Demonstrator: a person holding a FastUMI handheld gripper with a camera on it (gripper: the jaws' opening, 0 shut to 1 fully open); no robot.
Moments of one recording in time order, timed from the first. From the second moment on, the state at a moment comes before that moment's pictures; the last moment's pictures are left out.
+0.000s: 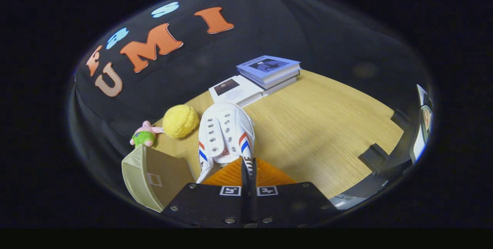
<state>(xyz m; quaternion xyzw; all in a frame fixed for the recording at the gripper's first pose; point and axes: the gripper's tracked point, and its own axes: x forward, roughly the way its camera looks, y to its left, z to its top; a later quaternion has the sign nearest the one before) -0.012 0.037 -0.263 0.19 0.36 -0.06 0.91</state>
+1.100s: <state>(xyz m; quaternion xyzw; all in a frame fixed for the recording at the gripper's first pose) -0.080 0.215 -0.202 0.17 0.37 0.09 0.91</state>
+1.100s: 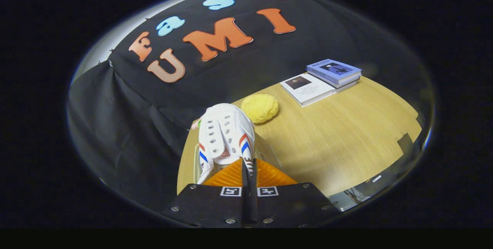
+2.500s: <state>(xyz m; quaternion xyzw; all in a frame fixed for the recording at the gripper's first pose) -0.027 0.280 -0.122 0.01 0.25 0.14 0.96</state>
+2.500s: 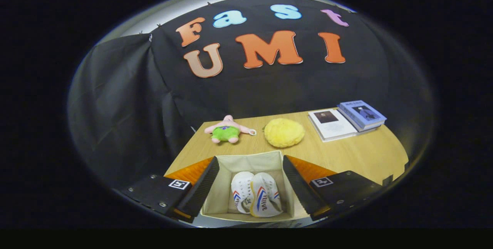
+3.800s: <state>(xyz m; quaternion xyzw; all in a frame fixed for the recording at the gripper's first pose) -0.019 0.140 0.012 0.02 0.10 -0.02 0.99</state>
